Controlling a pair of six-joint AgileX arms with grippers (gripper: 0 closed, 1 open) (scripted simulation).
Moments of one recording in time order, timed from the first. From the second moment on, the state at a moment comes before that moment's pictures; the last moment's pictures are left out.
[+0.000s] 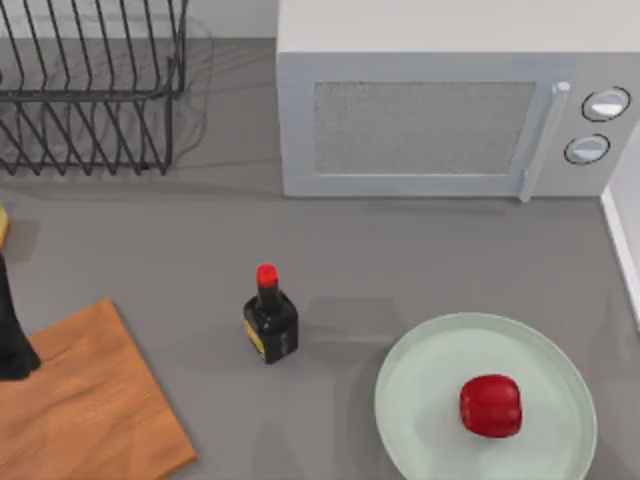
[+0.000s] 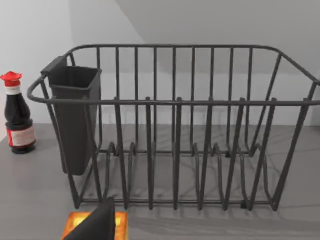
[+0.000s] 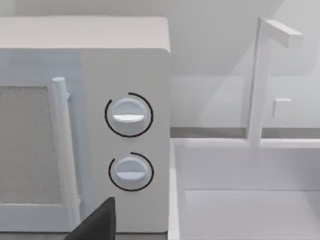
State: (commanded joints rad) left arm 0.00 0.03 0.03 -0.02 0.00 0.00; right arm 0.00 0.00 0.00 0.00 0.00 0.00
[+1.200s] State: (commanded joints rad) left arm 0.12 1.85 1.42 -0.91 0.03 0.08; right arm 0.00 0.00 0.00 0.00 0.00 0.00
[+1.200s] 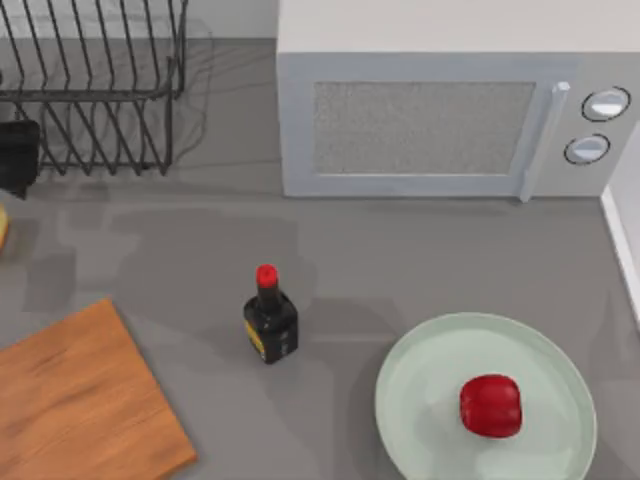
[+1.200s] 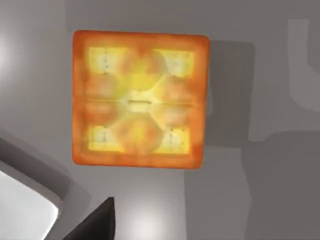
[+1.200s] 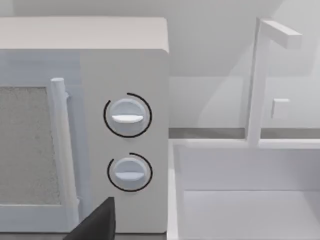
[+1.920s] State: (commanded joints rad) left arm 0.19 2.22 1.85 -1.20 0.00 0.20; right arm 0.00 0.00 0.00 0.00 0.00 0.00
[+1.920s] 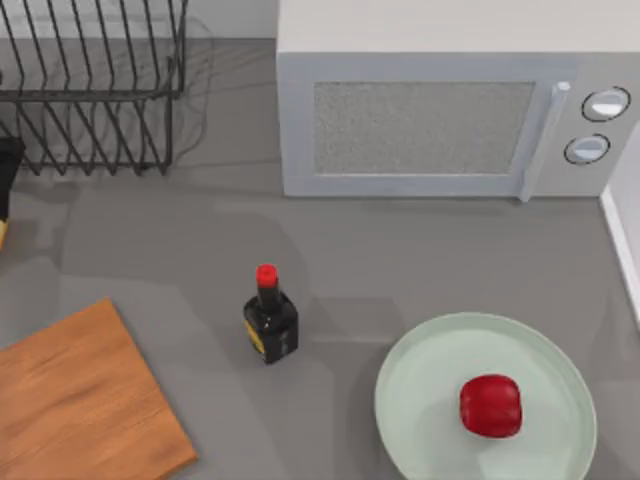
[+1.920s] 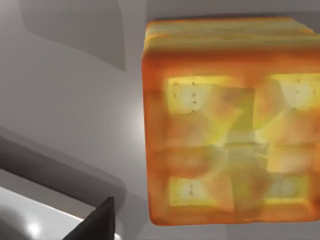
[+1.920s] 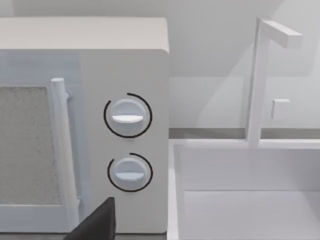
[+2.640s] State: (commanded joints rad) left arm 0.19 2.21 1.76 -1.12 0.00 0.20; right arm 0.00 0.00 0.00 0.00 0.00 0.00
